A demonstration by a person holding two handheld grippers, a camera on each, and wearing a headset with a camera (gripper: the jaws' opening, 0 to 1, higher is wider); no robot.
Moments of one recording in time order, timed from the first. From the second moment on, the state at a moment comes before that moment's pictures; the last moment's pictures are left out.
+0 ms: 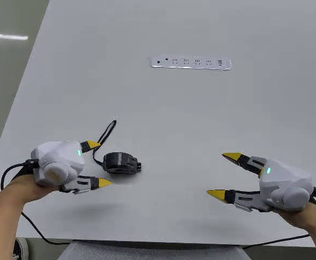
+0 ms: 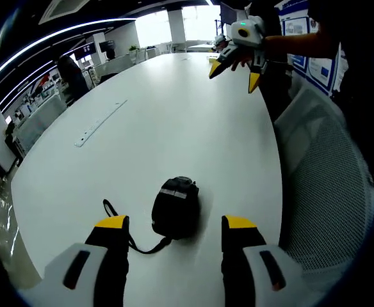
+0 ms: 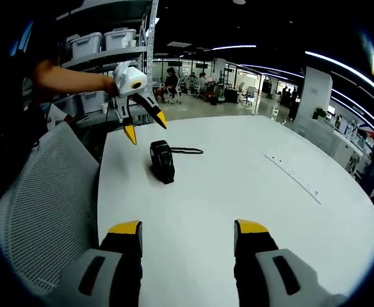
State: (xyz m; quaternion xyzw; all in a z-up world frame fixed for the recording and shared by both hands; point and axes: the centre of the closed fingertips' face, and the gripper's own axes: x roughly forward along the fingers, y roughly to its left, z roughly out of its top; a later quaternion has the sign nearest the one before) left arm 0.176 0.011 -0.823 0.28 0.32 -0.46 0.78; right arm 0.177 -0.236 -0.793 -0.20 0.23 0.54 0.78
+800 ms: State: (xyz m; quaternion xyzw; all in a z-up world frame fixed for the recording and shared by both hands) left arm 0.192 0.008 -0.865 0.32 0.35 -0.51 0.72; right arm 0.193 -0.178 -0.823 -0.22 0.22 0.61 0.73
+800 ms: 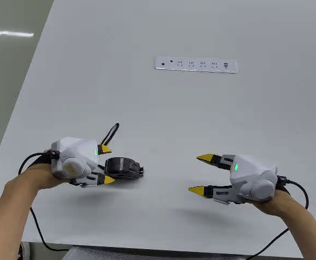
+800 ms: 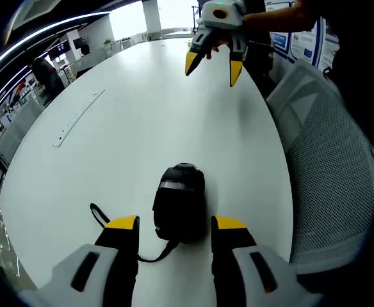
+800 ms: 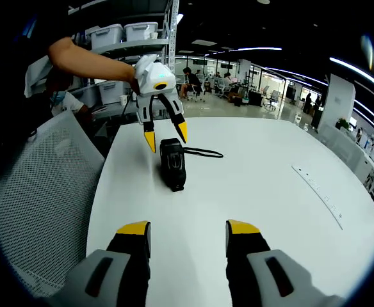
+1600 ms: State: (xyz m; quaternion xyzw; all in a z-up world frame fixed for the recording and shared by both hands) left arm 0.194 0.005 -0.882 0.34 0.36 -0.54 0.68; right arm 0.202 -0.128 -0.862 -0.22 0.22 0.65 0.69
